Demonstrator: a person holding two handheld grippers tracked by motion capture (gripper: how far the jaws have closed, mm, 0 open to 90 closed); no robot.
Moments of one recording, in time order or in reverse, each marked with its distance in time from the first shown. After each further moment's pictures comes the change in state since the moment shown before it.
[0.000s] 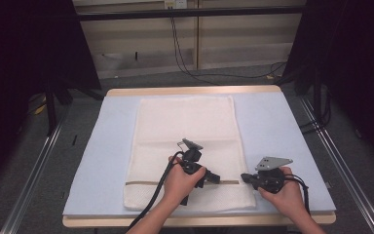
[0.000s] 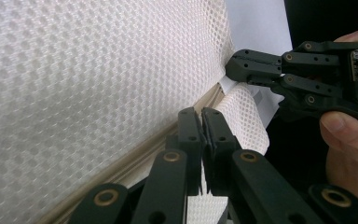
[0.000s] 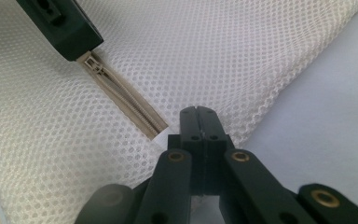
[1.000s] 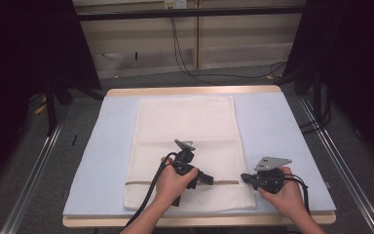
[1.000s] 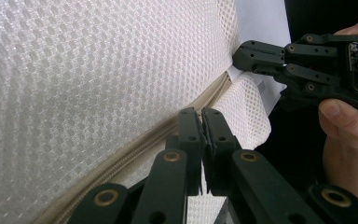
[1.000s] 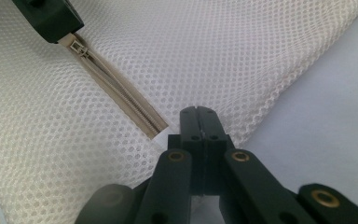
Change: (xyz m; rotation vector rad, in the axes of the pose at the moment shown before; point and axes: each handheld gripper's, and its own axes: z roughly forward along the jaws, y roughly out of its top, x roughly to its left) left arm 0.011 -0.006 -0.014 0.008 -0.006 -0.007; right arm 0.001 0.001 0.000 0.008 -0.003 -0.026
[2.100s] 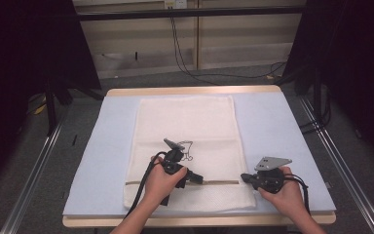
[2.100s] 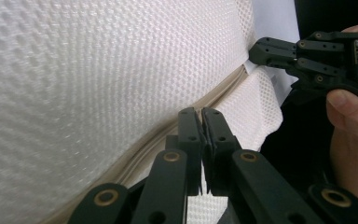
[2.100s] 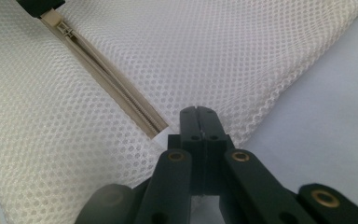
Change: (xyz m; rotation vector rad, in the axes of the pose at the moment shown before) left arm 0.014 -0.005 -0.026 -0.005 0.023 -0.010; right arm -0.001 0.000 0.000 -0.002 0.000 0.004
